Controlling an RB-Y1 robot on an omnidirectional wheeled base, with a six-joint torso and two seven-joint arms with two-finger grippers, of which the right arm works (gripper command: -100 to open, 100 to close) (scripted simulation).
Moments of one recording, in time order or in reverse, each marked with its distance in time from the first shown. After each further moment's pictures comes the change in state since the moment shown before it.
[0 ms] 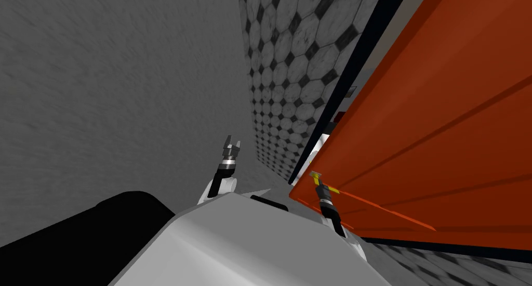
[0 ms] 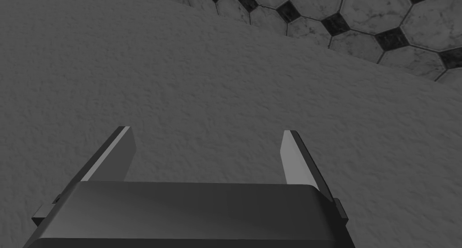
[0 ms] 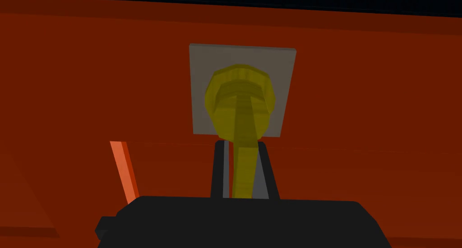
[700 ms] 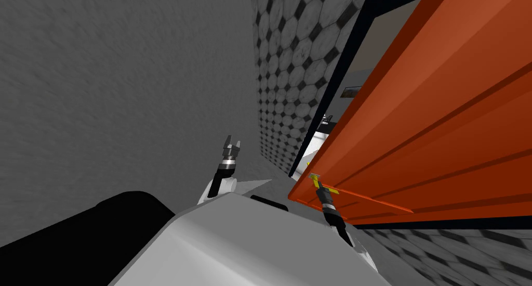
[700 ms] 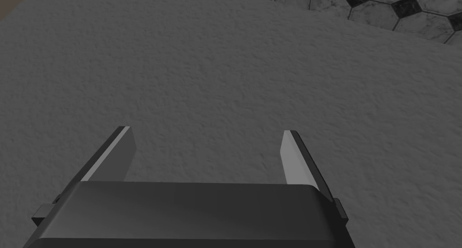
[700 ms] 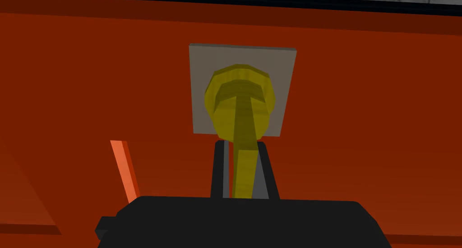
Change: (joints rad) arm 0.051 -0.050 0.076 -0.019 0.048 -0.061 -0.087
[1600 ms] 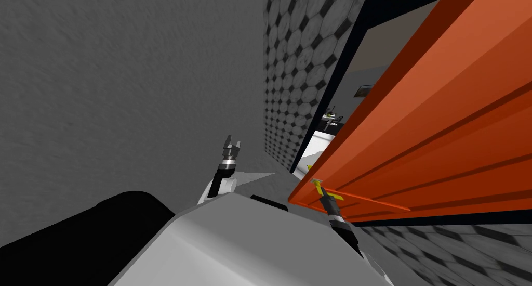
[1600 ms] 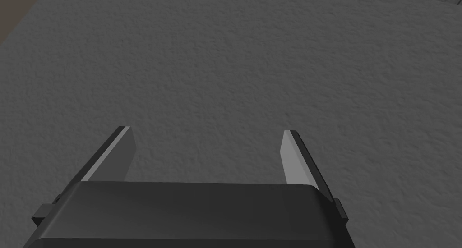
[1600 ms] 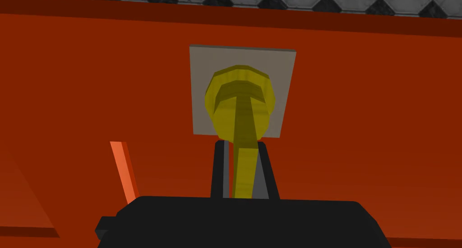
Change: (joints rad) arm 0.091 -0.060 0.054 -0.016 0.027 -0.112 -0.072
